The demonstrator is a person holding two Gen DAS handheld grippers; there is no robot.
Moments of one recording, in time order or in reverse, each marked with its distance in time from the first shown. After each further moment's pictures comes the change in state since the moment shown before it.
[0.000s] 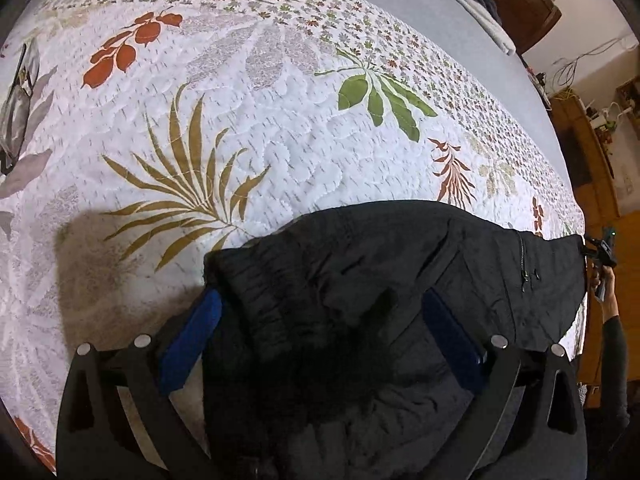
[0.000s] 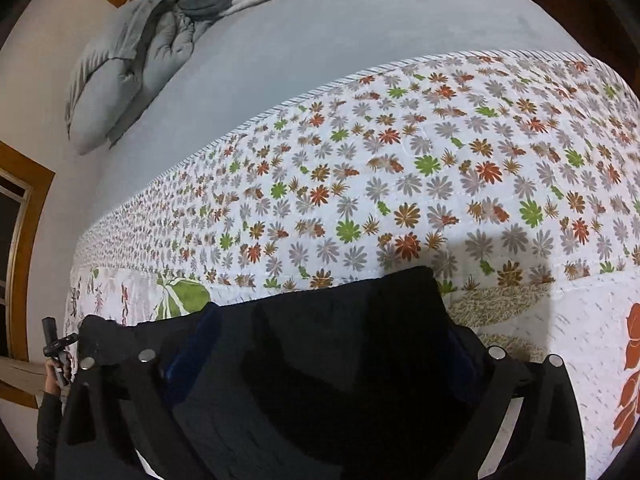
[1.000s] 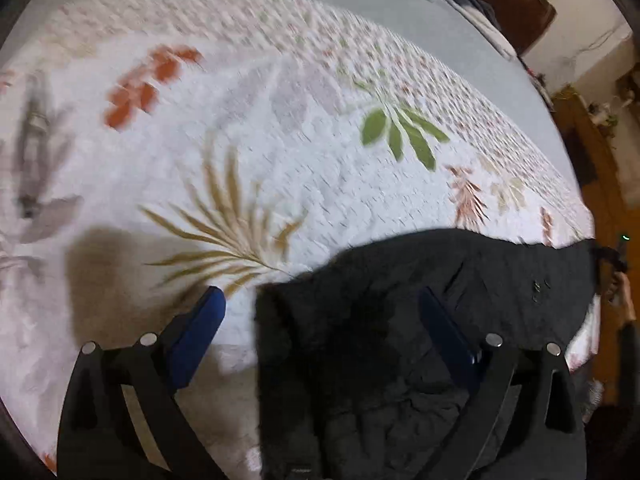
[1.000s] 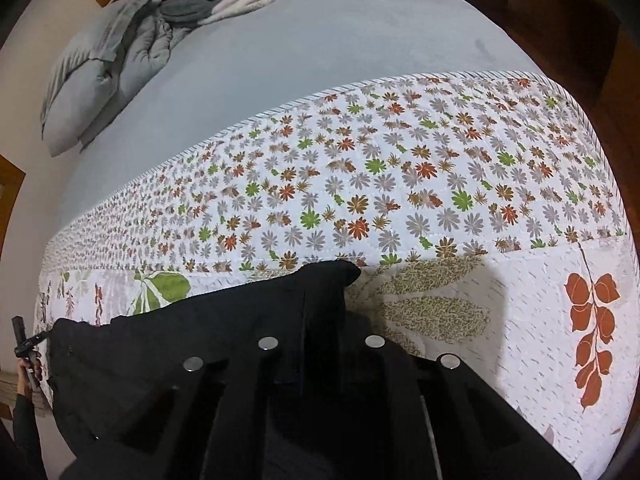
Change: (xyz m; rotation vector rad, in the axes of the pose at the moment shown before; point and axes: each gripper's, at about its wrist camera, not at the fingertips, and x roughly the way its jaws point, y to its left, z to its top) left arm -0.010 0.017 0.017 0.051 -0.019 0.020; right arm -0.030 0.008 -0.017 0.001 -0.052 -0.159
